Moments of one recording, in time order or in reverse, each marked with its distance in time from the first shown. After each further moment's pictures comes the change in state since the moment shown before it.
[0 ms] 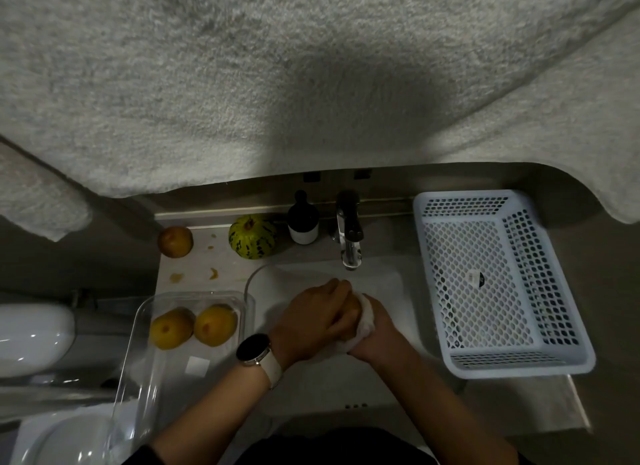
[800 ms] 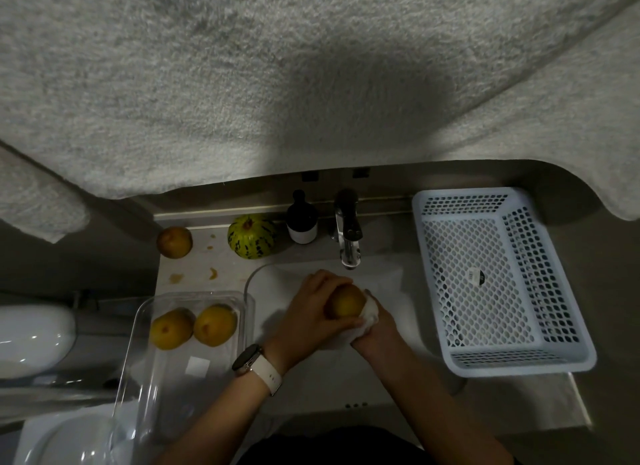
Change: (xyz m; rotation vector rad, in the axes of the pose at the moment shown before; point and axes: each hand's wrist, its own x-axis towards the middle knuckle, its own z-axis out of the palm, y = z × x) left_hand -0.005 -0.005 0.010 -0.278 0.128 -0.148; right_hand 0.009 0.013 -0.016 0.447 0.127 0.009
